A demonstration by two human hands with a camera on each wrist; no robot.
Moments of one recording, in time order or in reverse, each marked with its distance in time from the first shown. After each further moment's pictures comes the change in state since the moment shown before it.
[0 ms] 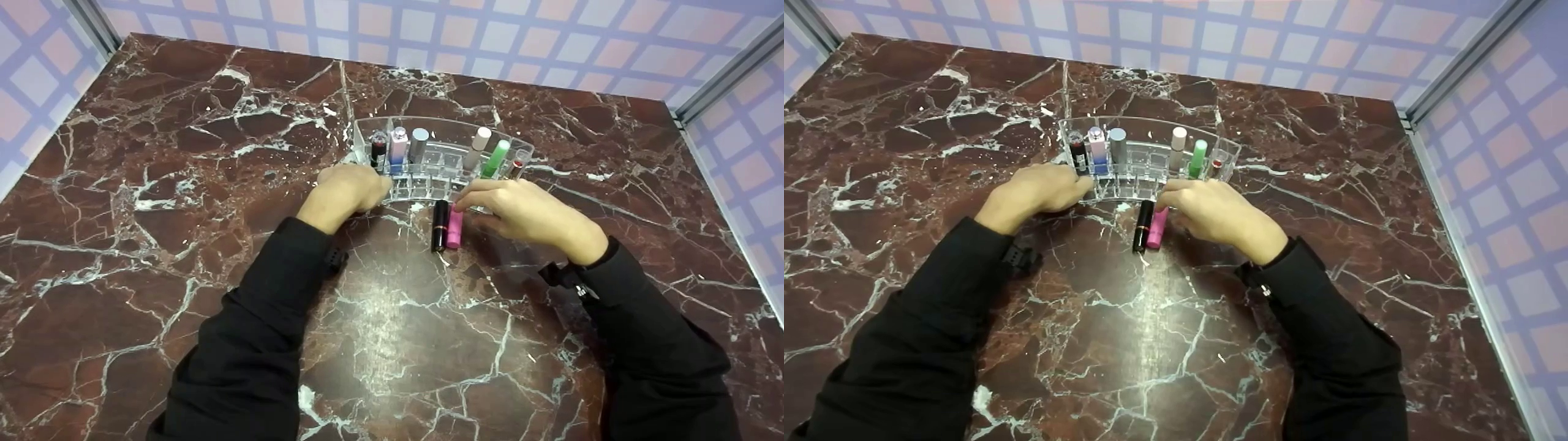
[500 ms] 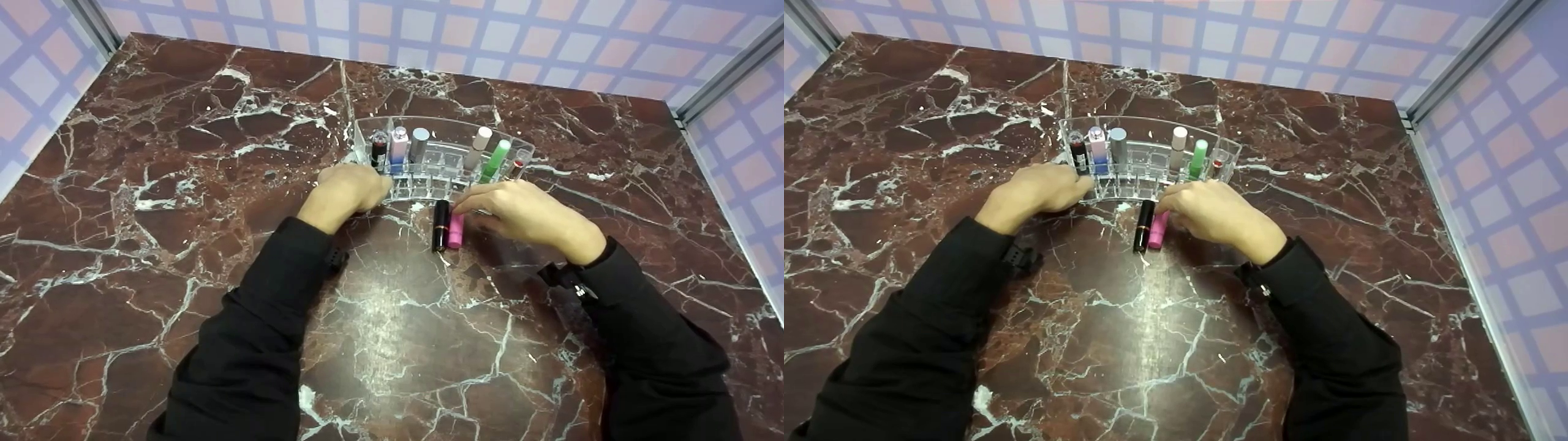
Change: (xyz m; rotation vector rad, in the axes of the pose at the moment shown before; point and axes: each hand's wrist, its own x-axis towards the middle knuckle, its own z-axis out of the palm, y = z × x) left_hand 0.001 0.001 0.000 0.002 -0.002 -0.006; right_hand 0.000 0.004 0.005 0.007 -0.003 -0.030
